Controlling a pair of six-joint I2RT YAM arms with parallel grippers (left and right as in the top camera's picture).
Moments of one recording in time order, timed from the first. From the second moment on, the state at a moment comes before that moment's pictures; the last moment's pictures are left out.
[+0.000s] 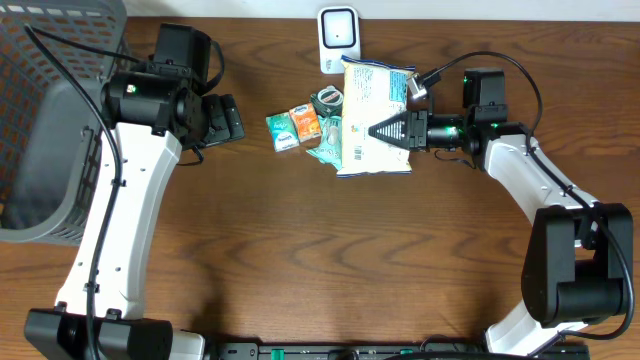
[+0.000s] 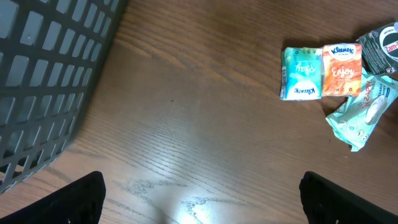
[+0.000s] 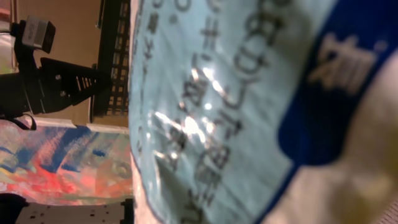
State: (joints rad) left arm -0.15 1.59 1.68 -1.31 -0.17 -0.43; right arm 0.09 1.82 1.16 -0.20 -1.24 0.39
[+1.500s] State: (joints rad) left arm -0.15 1.59 1.68 -1.31 -0.17 -0.43; right arm 0.16 1.81 1.16 0.12 -1.26 0.57
